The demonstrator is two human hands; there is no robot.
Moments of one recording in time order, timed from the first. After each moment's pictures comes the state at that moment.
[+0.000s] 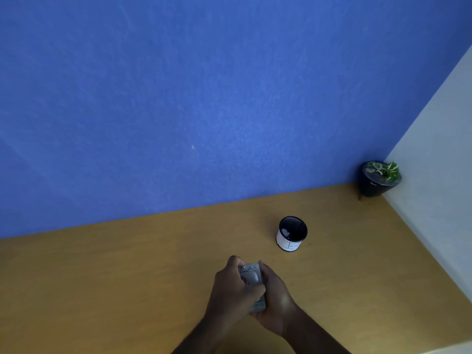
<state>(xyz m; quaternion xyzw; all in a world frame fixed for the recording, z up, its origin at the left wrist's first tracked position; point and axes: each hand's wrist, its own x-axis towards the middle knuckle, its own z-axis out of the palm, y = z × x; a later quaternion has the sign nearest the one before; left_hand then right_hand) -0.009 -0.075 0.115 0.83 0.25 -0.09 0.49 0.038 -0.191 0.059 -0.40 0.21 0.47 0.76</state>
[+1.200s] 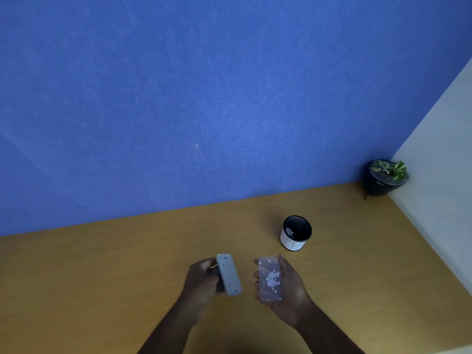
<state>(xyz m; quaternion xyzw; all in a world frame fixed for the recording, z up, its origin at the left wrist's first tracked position) -0.009 0.000 0.064 0.65 0.37 -0.09 0.65 0.063 -0.212 0.034 -0.37 0.21 0.43 0.80</state>
